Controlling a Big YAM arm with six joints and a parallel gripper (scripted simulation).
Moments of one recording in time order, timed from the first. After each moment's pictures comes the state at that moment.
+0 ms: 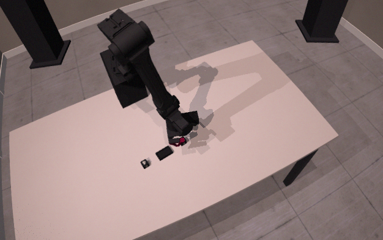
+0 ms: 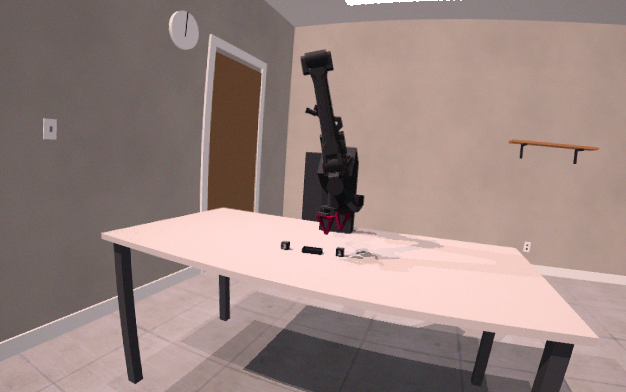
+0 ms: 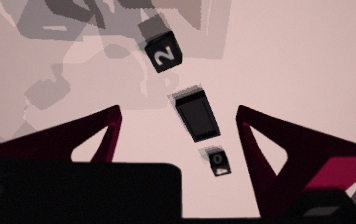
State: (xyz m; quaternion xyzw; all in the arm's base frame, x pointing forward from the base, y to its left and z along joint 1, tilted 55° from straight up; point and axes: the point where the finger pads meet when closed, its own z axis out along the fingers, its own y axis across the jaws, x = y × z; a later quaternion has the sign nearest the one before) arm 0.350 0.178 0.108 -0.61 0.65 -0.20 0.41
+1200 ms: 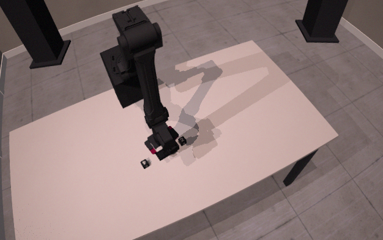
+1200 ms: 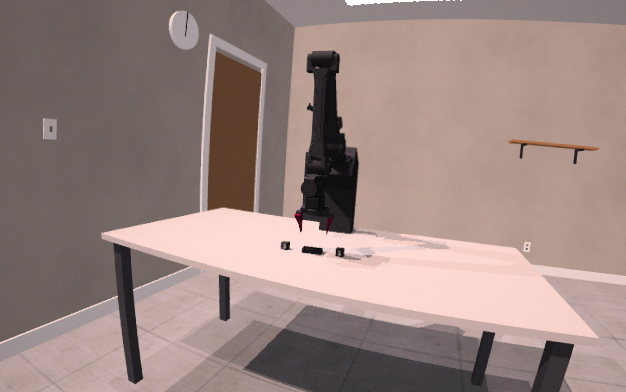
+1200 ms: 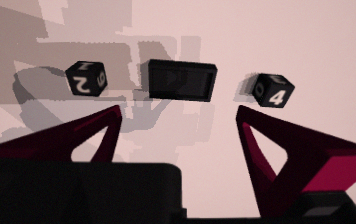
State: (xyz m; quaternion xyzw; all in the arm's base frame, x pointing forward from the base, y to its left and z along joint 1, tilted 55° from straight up) arm 0.386 0.114 0.109 -0.19 0.87 0.04 0.45
